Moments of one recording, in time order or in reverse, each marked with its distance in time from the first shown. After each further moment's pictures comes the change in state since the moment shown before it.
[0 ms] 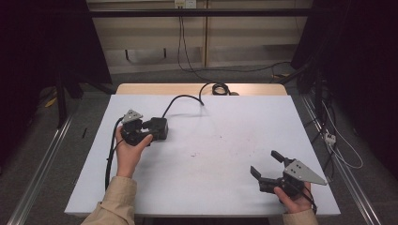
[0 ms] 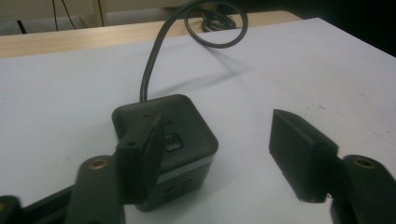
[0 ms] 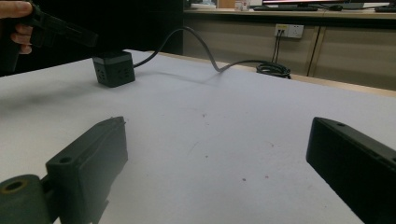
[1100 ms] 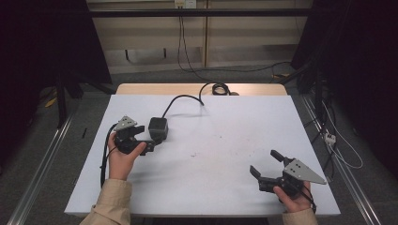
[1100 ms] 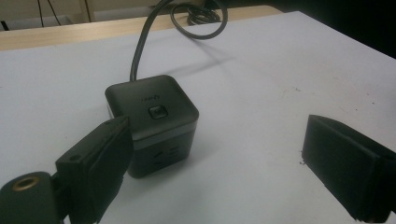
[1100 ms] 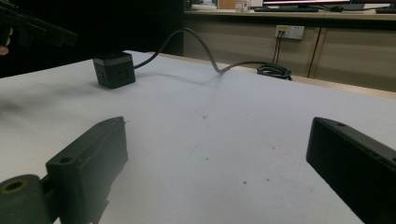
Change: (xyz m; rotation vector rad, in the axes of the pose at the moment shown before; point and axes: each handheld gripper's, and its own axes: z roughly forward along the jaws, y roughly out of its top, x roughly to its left) left arm -0.004 -0.013 -0.028 -0.007 -0.042 0.026; right arm 0.000 0.001 0.002 -0.004 0.004 0.000
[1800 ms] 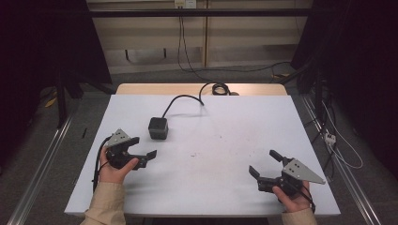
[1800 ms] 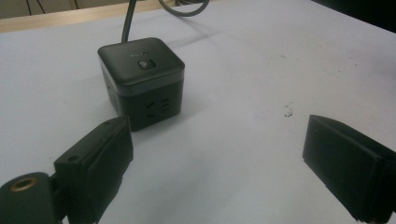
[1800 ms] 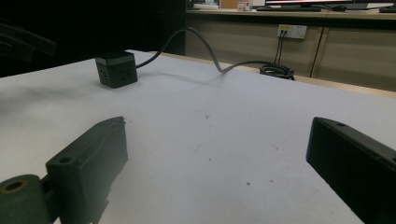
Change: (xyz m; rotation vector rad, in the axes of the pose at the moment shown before) left arm -0.004 -0.030 -0.028 0.023 -0.025 0.064; right arm 0.002 0.000 0.002 0.002 0.006 -0.002
